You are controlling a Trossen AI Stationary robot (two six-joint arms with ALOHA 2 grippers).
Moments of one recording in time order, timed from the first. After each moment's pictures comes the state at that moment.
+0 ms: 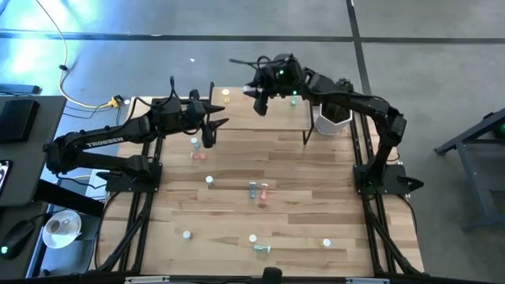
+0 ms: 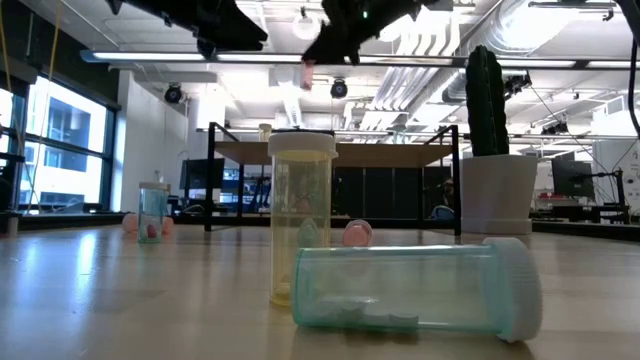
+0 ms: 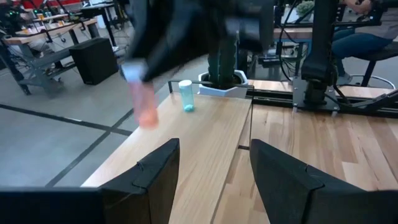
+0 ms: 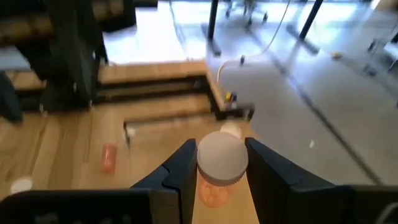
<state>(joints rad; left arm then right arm) 0.47 0.99 0.81 -0.03 -0.05 0.11 -0.46 1.79 1.73 -0.38 -0.17 -0.19</state>
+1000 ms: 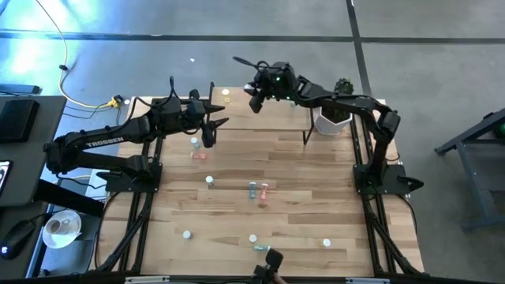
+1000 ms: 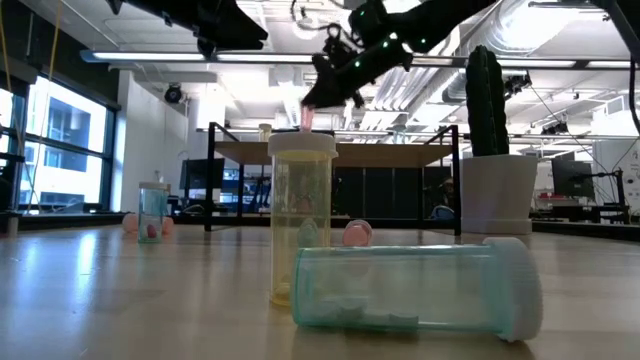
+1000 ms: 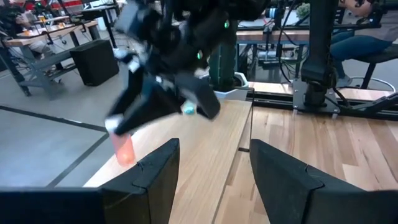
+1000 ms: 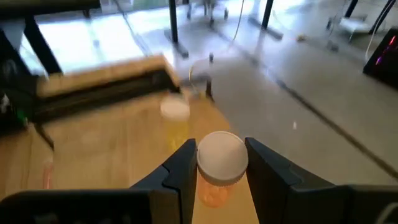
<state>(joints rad) 0.47 1.00 0.81 -0.02 -0.05 0.11 -0.53 1.86 1.54 -0.06 -0.08 -0.06</state>
